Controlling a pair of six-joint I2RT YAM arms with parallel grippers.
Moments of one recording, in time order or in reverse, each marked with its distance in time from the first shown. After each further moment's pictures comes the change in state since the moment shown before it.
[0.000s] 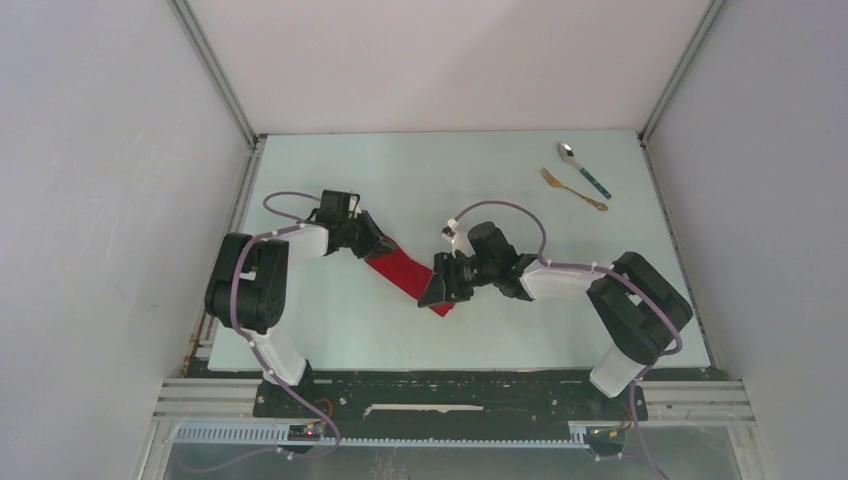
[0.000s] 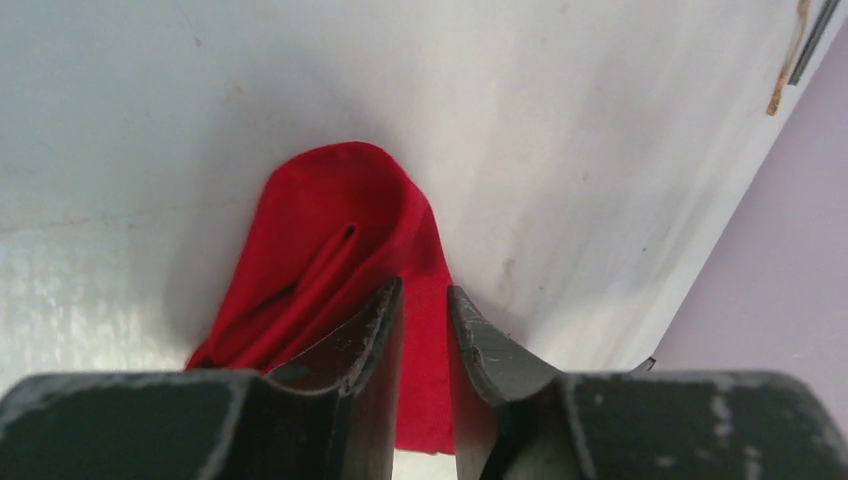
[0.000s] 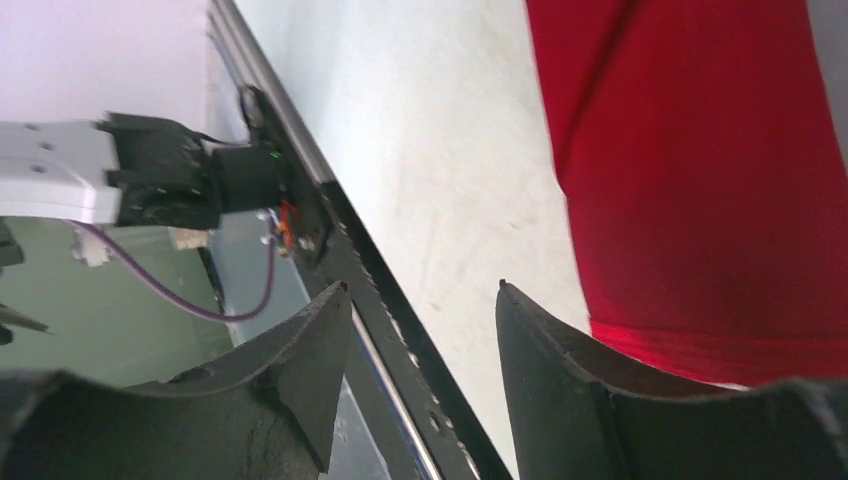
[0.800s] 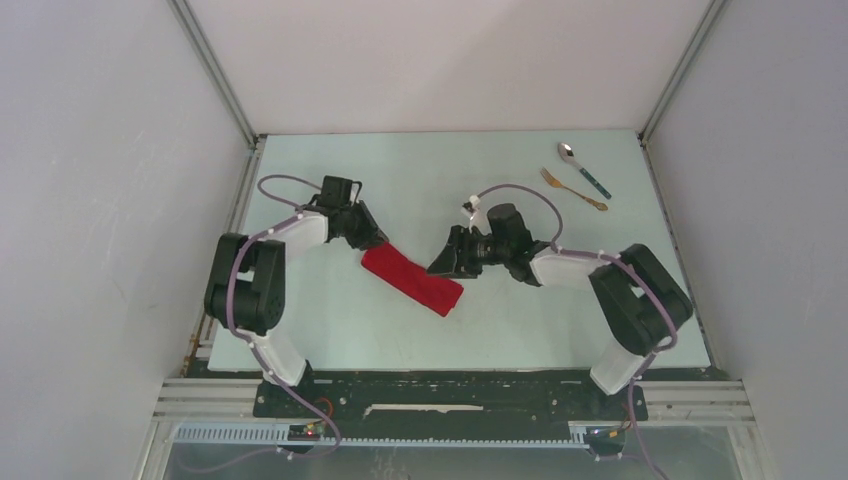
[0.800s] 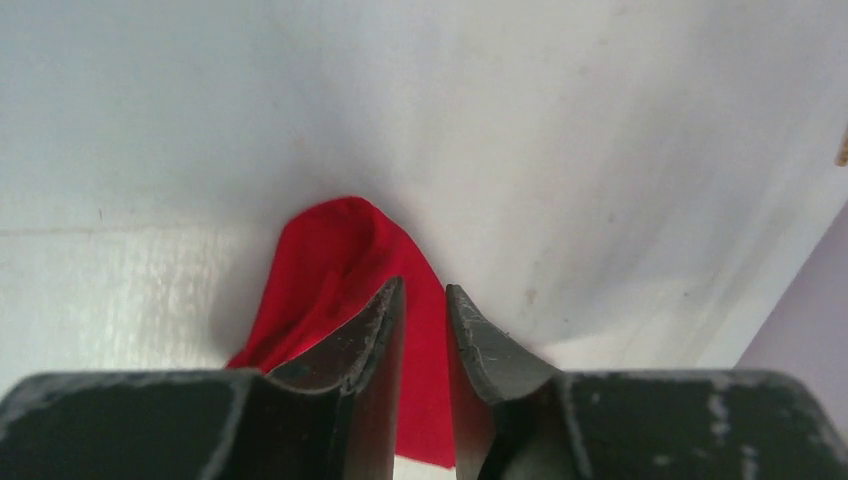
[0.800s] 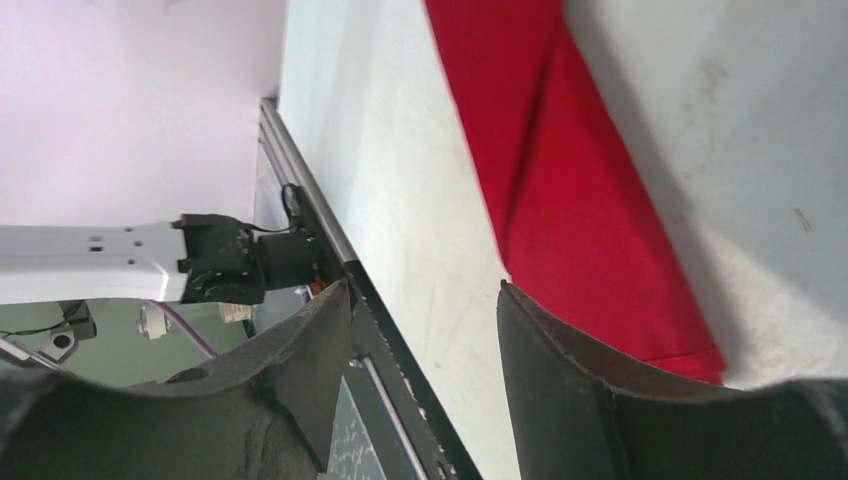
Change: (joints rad) left arm -0.010 -0.002 0.133 -0.193 -0.151 0.061; right arm -0.147 0.046 0.045 0.114 -0.042 0.094
